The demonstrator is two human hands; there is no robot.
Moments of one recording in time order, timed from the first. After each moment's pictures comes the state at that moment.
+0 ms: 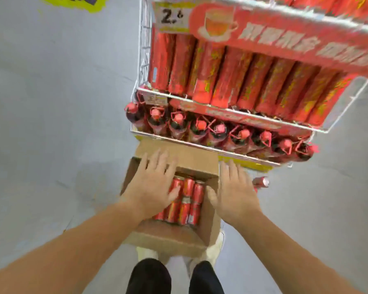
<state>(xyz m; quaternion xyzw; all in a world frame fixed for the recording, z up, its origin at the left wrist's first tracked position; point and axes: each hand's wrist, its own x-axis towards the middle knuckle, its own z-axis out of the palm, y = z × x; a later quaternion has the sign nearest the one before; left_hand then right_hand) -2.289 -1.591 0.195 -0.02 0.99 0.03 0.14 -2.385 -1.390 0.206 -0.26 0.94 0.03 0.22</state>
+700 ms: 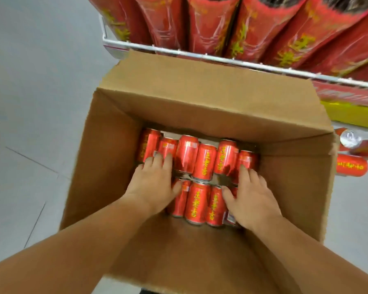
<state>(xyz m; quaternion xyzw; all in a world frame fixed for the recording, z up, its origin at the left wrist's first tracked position) -2.238 -1.603 -0.201 -0.18 0.92 0.10 0.34 -2.328 -1.397 -0.206 -0.15 0.90 -0.03 0.40</state>
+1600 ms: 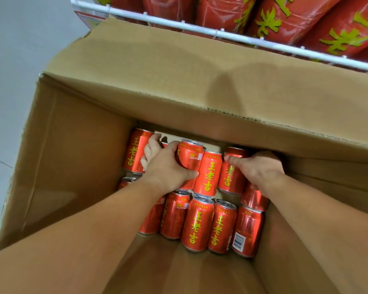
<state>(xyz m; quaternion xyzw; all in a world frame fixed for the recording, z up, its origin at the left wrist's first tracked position) -2.297 -1.617 -0.305 -0.40 0.81 0.34 0.27 -2.424 -1.447 -0.309 0.17 0.85 -0.15 0.47</state>
